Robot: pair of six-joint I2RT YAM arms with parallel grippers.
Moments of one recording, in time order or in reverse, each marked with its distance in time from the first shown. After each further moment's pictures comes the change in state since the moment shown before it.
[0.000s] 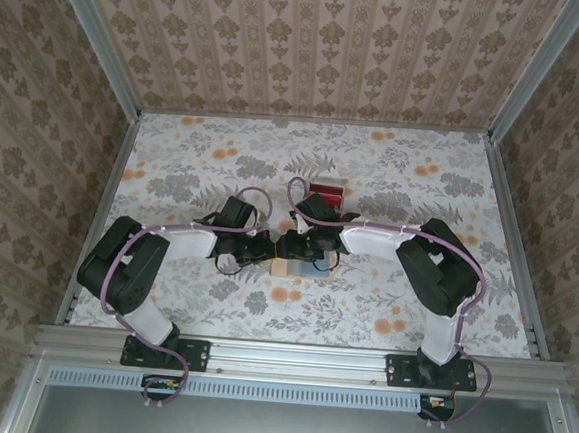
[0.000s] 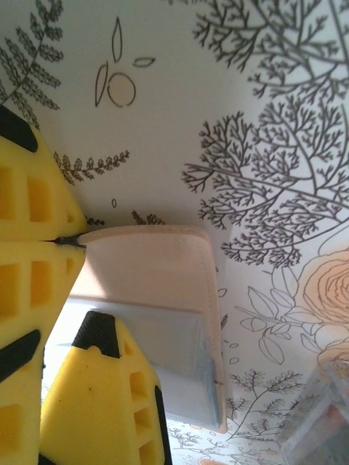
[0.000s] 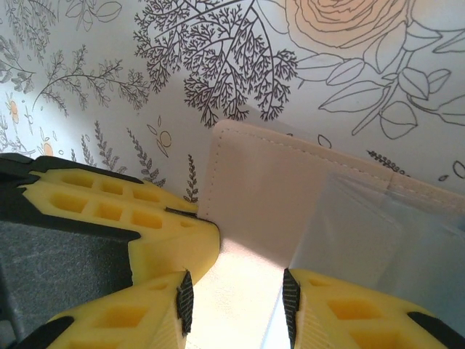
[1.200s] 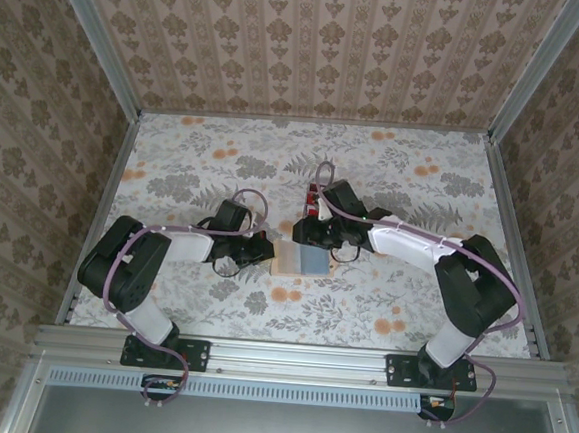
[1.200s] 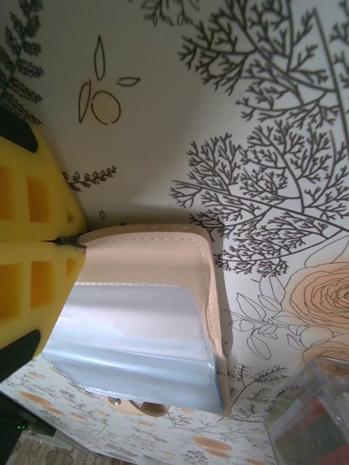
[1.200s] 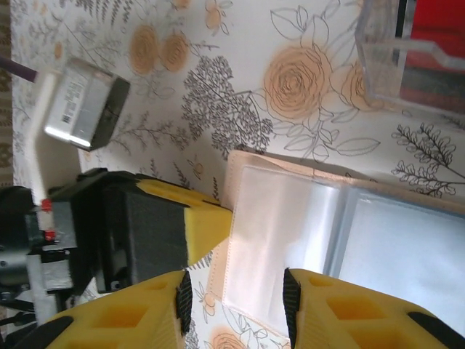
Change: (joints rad) left arm 0.032 0.009 -0.067 0.133 0.050 -0.025; right arm -0.096 -0.212 -0.087 -0.011 0.008 -0.008
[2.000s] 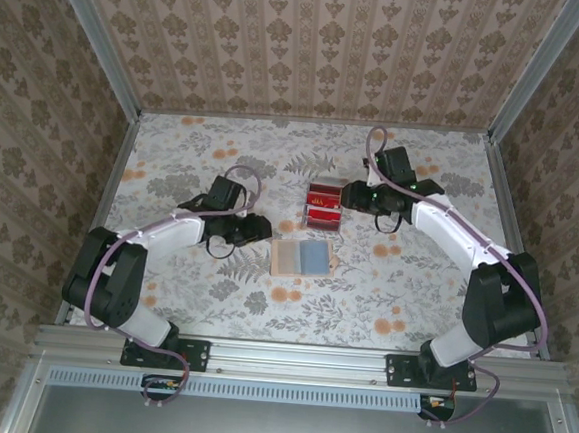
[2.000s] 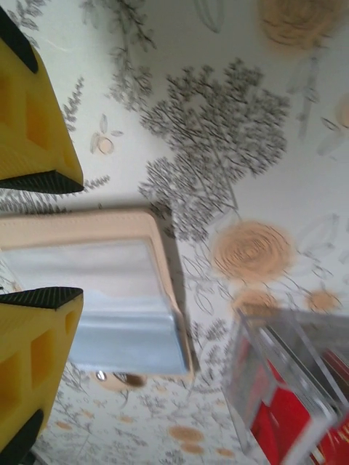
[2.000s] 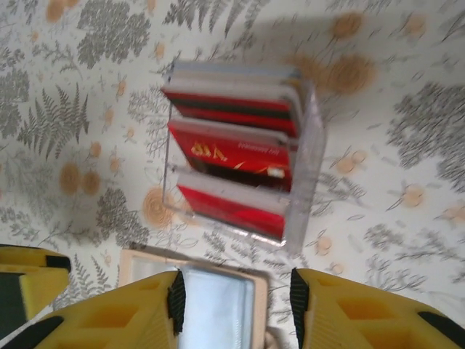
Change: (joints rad) left arm 0.052 -0.114 0.219 -0.368 -0.106 0.146; right arm -0.301 -0.109 0.183 -0.291 0.131 -0.260
